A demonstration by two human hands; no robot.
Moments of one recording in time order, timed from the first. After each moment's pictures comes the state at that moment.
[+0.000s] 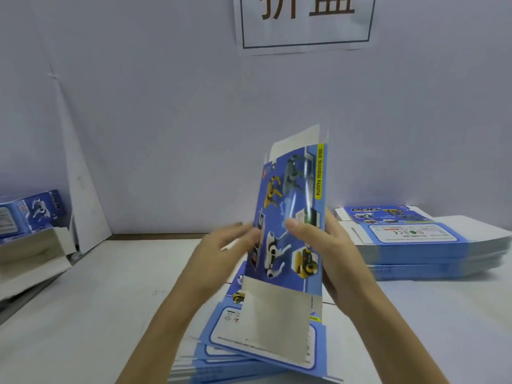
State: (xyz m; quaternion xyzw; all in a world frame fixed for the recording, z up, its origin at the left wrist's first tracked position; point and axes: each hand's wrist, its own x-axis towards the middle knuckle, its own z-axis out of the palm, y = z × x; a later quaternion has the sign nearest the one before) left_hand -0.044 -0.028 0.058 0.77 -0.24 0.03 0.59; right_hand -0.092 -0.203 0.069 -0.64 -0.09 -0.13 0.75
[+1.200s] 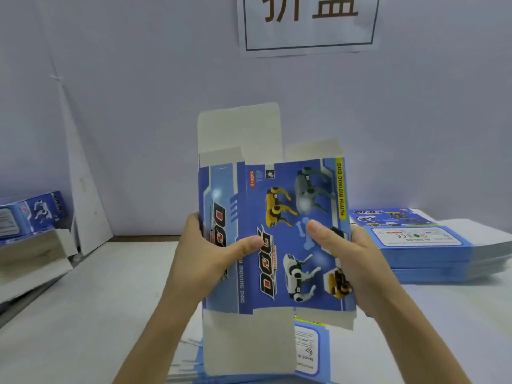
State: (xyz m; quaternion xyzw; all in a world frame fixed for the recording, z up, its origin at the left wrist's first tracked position) left_hand -0.047 -0.020 0.066 0.73 -0.11 0.09 0.66; right_hand -0.100 -0.217 0.073 -0.66 -0.04 -0.18 0.73
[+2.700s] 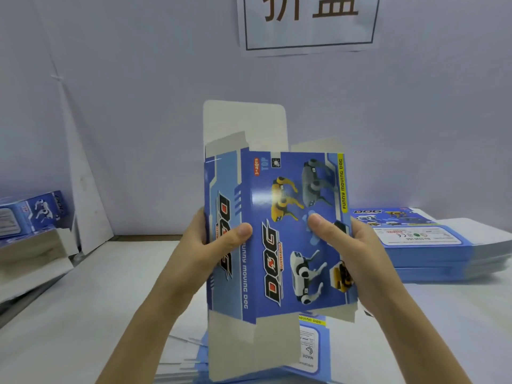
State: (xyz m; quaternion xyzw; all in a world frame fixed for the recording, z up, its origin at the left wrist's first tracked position) left_hand -0.054 -0.011 0.075 0.67 -0.21 0.00 0.71; right_hand -0.104 -0.217 0.078 -0.67 -0.06 -0.19 0.72
